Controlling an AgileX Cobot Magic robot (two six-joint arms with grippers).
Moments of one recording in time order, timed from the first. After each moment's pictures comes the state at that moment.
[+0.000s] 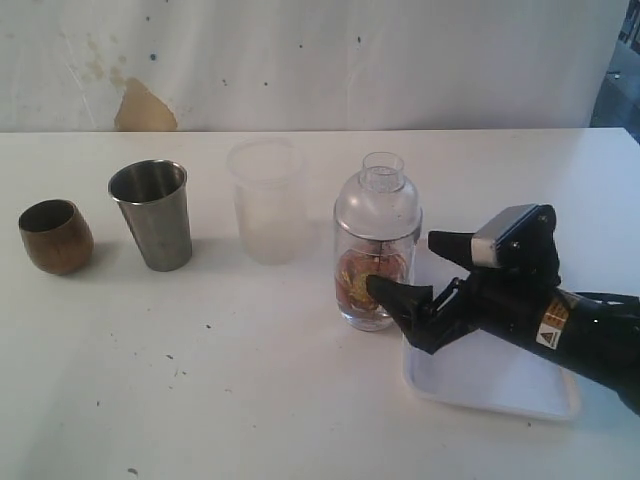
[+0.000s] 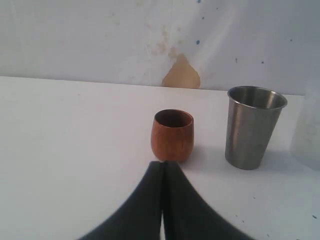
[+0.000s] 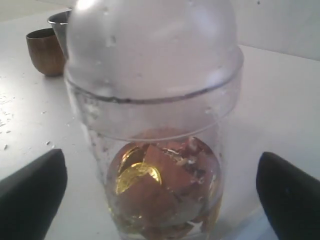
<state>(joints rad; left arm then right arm) 0.04 0.00 -0.01 -0.09 0.23 0.03 0.04 1.87 -0.46 -0.70 -1.20 0.24</state>
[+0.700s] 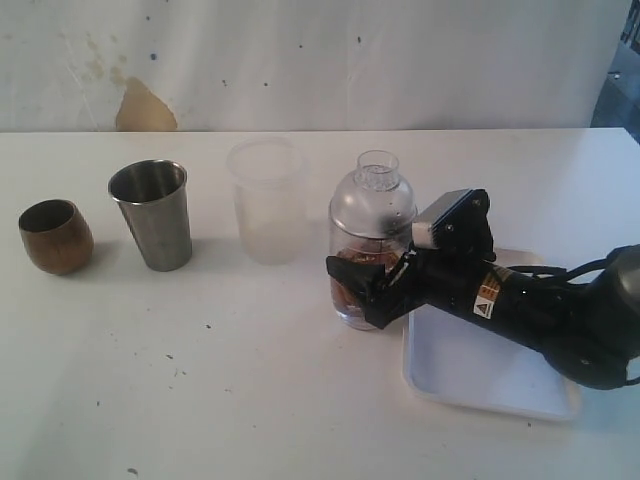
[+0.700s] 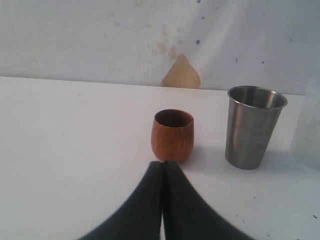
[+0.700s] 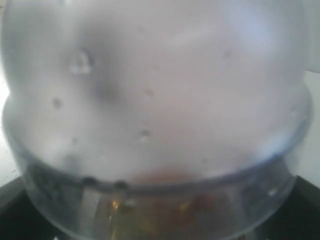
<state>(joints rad) 0.04 0.00 -0.01 -0.09 0.23 0.03 0.14 2.02 -0.65 -0.65 -1.19 0.23</state>
